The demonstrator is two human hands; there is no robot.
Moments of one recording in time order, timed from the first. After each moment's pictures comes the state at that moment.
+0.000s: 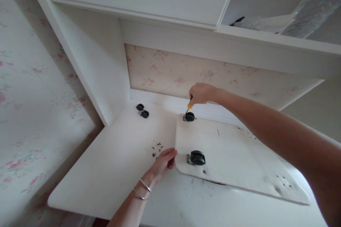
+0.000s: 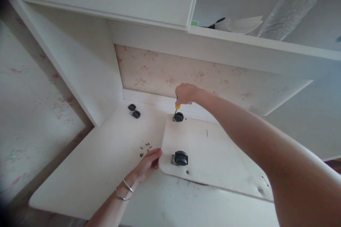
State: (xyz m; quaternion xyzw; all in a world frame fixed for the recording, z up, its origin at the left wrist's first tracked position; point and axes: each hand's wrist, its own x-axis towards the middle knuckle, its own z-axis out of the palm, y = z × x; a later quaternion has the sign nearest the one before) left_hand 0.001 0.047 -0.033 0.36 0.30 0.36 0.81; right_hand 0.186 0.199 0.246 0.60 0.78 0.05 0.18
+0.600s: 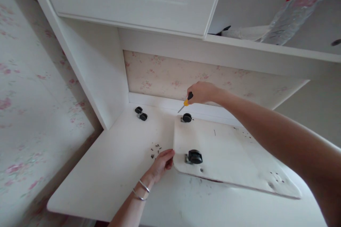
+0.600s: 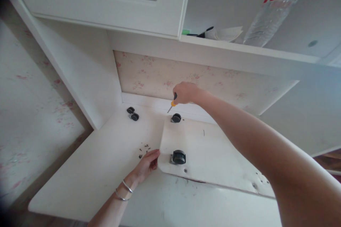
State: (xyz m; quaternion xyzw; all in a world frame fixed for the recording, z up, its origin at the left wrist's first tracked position) left_hand 0.001 0.044 -0.027 0.36 0.32 0.36 0.80; right_hand 0.189 0.167 0.274 0.61 0.78 0.08 0.12
